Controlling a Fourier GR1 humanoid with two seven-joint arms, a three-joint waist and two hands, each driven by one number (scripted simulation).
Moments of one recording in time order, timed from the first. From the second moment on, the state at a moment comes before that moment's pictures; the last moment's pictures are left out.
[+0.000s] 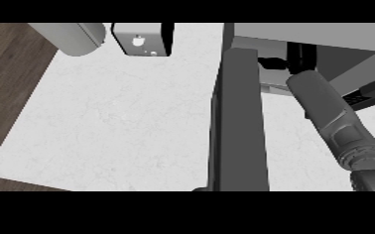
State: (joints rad) left arm 0.17 0.10 0.55 -2.01 0.41 -0.63 0.06; right arm -1.05 -0.28 -0.14 -0.09 0.46 -0.81 -0.58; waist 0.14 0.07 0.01
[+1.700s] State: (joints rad) left arm 0.14 0.01 0.21 -2.01 0.30 -0.67 0.13; right arm -0.78 -0.15 -0.38 -0.16 0.15 -0.03 -0.95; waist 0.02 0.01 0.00
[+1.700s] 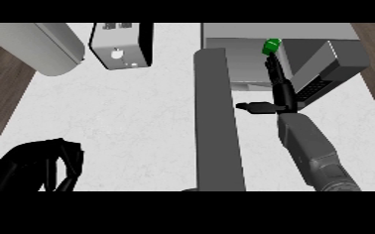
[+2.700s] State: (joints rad) left arm -0.02 0.00 -0.21 -1.84 0.00 -0.45 0.03; right arm -0.20 -0.12 -0.24 -0.73 0.10 0.12 -0.92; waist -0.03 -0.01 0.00
